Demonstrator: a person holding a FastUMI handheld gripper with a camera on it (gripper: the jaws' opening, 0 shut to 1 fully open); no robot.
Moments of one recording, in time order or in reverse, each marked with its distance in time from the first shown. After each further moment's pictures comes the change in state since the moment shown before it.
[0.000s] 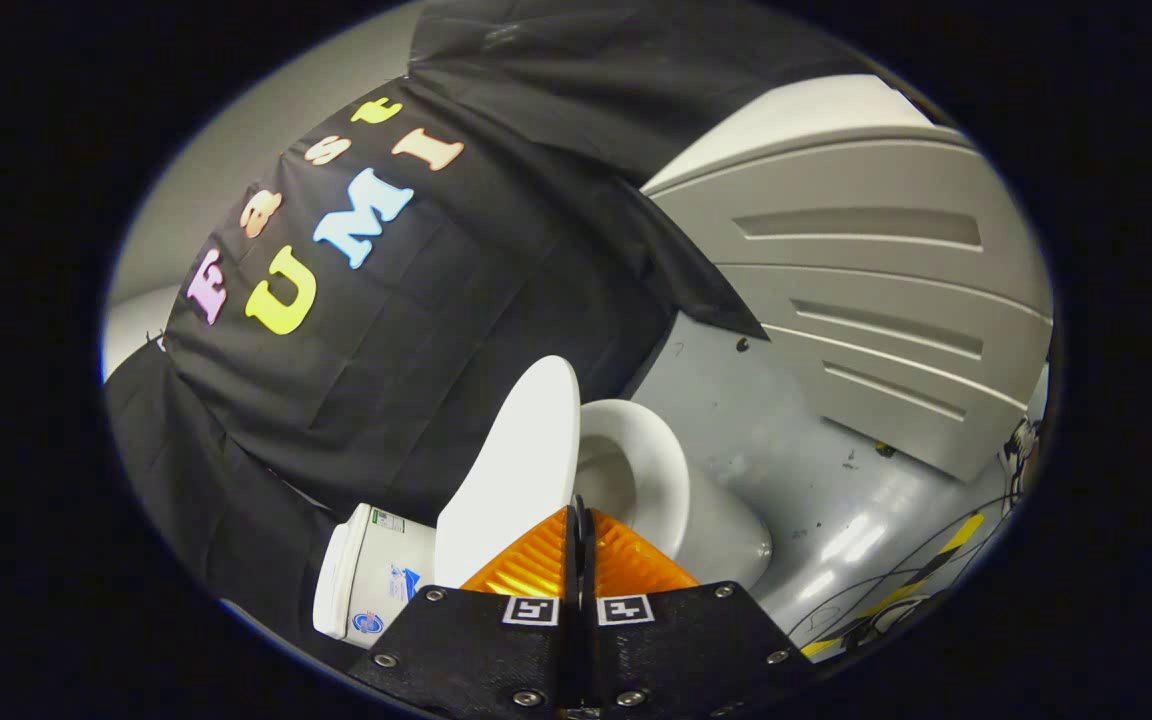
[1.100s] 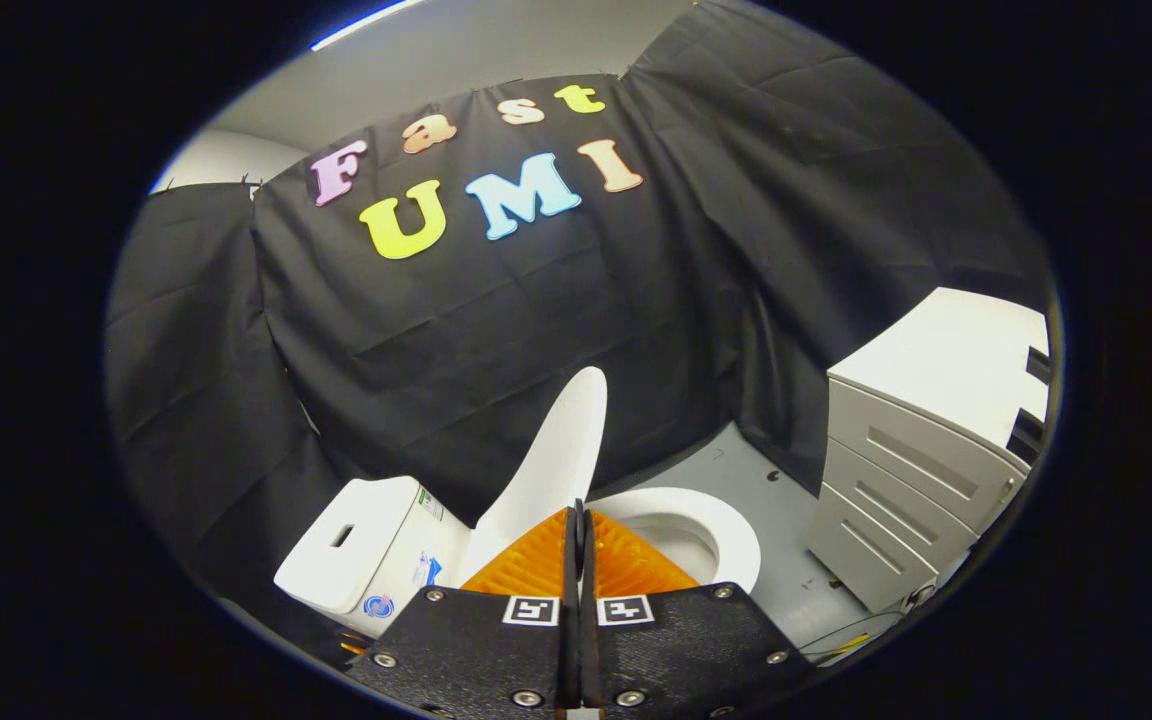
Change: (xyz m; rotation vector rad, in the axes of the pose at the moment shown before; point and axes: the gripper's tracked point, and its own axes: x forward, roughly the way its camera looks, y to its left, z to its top) arm -0.050 0.185 0.039 -0.481 -0.111 0.034
